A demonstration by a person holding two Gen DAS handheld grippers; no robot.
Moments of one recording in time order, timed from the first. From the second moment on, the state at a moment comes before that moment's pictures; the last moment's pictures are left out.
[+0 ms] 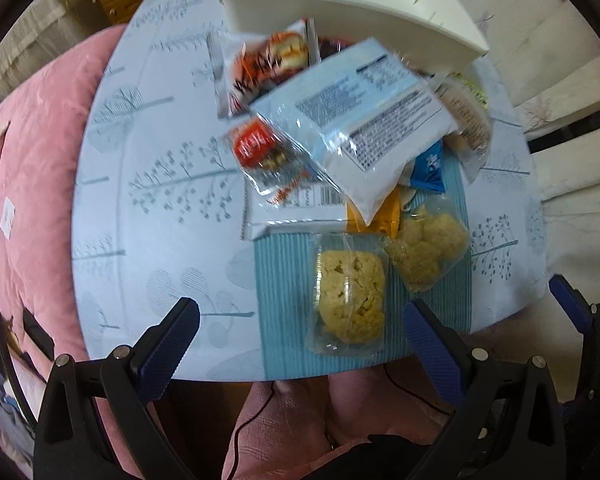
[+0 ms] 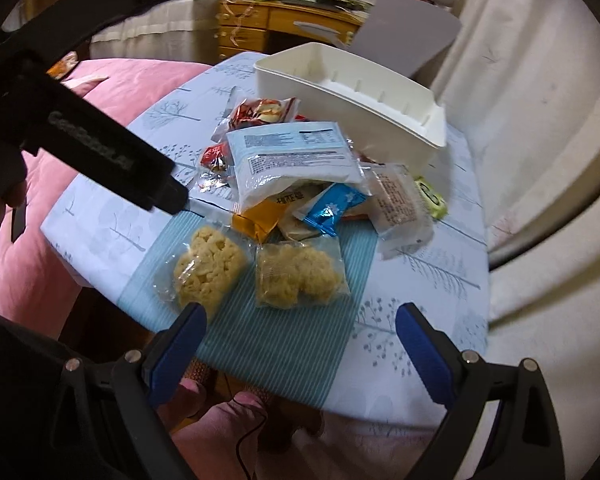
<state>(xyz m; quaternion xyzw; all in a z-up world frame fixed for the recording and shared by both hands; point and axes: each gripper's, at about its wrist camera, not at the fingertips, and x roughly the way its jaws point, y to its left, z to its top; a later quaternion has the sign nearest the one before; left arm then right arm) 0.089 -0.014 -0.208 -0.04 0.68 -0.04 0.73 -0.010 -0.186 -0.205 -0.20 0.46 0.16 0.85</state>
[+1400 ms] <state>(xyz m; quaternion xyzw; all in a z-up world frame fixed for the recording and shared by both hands) 0.087 -0.021 -0.303 -0.18 0.73 0.11 0.65 0.074 -0.199 -0.294 -0.23 0.46 0.38 0.77</state>
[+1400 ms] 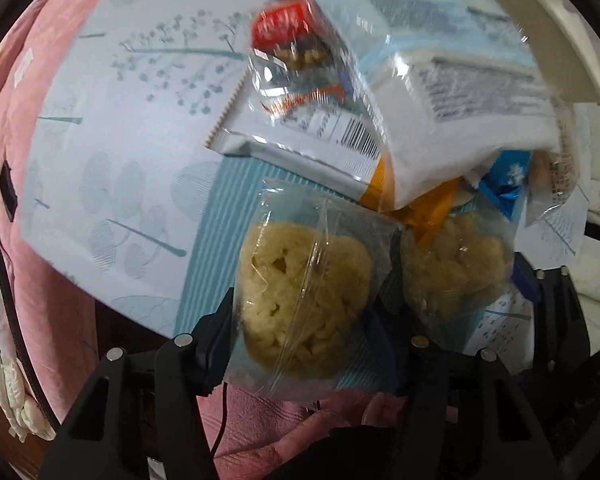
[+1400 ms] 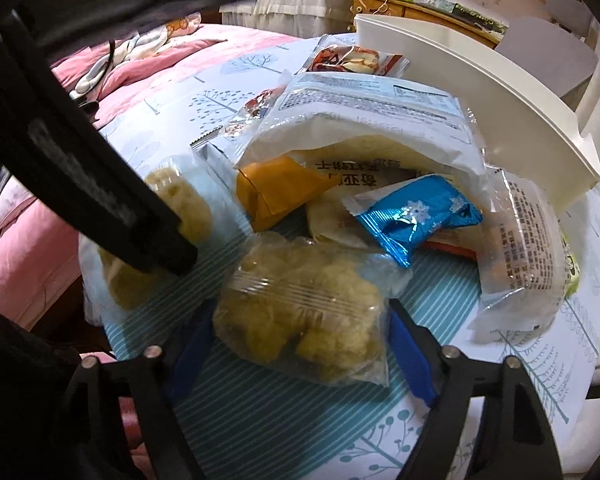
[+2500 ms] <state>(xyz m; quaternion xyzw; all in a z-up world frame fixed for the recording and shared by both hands) 0.181 0.005 -0.098 -0.09 0.64 -0.01 0.76 0.165 -0.221 -0.117 -0.09 0.40 0.27 0.87</state>
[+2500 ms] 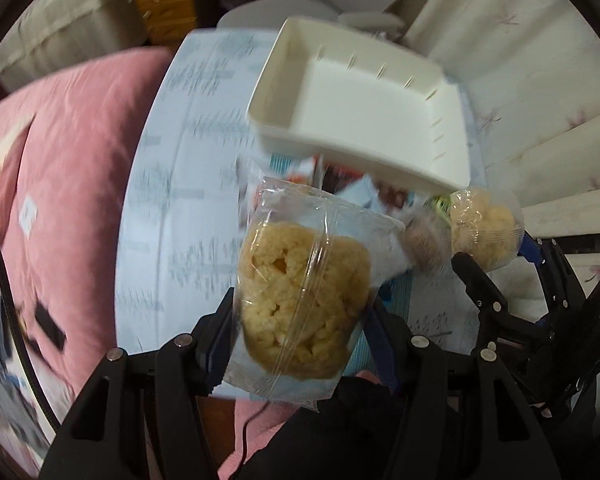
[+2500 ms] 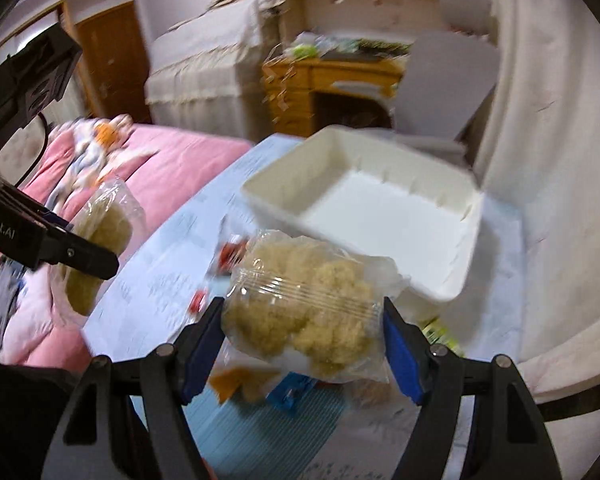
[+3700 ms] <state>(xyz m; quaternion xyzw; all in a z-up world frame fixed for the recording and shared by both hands) 0.324 0.005 -0.100 -0.06 0.58 -0.09 0.81 0.264 -0.241 -0.100 0.08 0.42 0.07 0.90</state>
